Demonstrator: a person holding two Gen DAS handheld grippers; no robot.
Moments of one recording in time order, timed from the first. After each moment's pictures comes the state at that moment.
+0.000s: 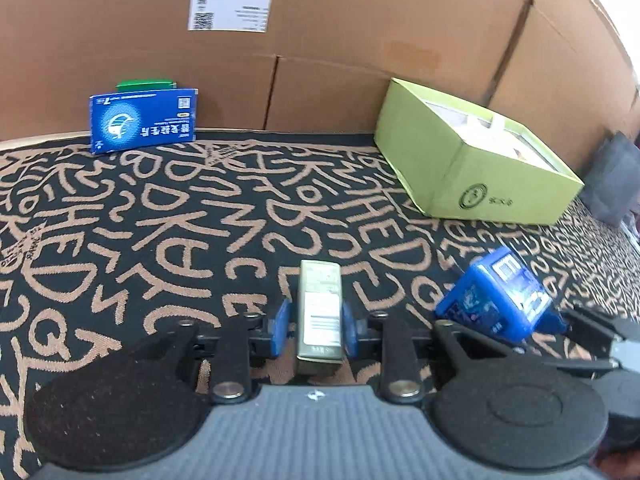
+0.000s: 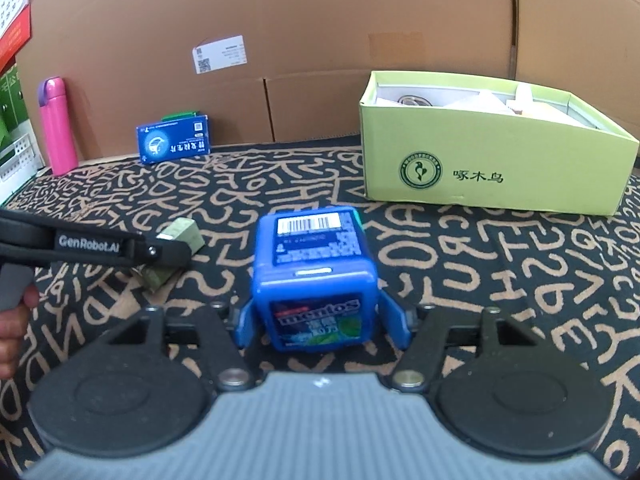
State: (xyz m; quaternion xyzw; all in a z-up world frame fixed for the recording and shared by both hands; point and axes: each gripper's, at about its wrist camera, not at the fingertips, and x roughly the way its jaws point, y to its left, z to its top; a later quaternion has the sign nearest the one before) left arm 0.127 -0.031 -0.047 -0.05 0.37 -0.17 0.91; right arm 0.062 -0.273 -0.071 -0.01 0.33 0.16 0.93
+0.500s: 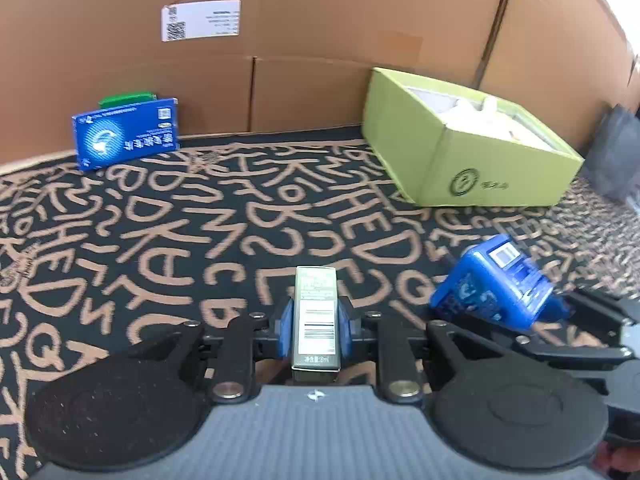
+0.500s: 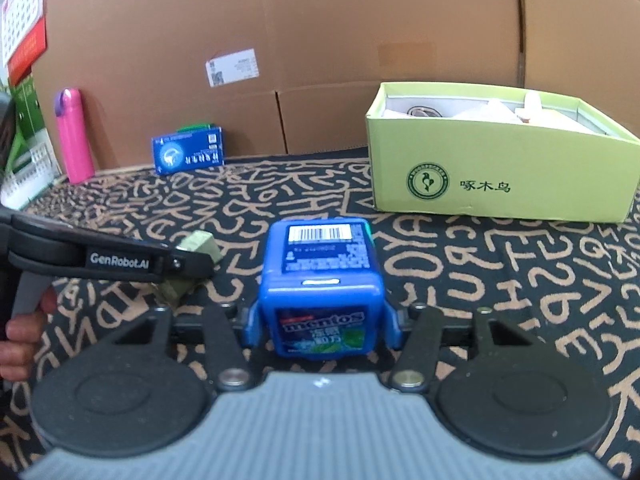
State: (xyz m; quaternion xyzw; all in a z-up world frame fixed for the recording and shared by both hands) left arm 0.124 -0.053 -0.036 -0.02 0.37 -0.18 0.91; right arm 0.058 -0.281 -0.066 0.01 0.31 0.19 0.93
